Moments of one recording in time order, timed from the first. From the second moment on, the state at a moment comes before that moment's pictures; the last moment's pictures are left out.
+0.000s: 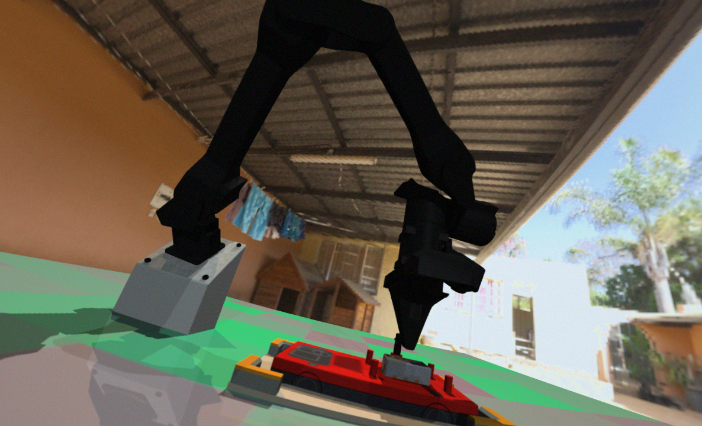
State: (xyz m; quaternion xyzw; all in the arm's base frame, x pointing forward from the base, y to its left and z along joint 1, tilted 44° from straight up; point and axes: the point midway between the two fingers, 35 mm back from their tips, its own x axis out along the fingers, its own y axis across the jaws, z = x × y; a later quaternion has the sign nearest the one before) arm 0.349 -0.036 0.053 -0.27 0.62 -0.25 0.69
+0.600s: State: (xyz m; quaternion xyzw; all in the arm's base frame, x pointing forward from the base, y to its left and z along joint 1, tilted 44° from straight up) arm 0.349 -0.036 0.053 -0.27 0.62 -0.25 0.69
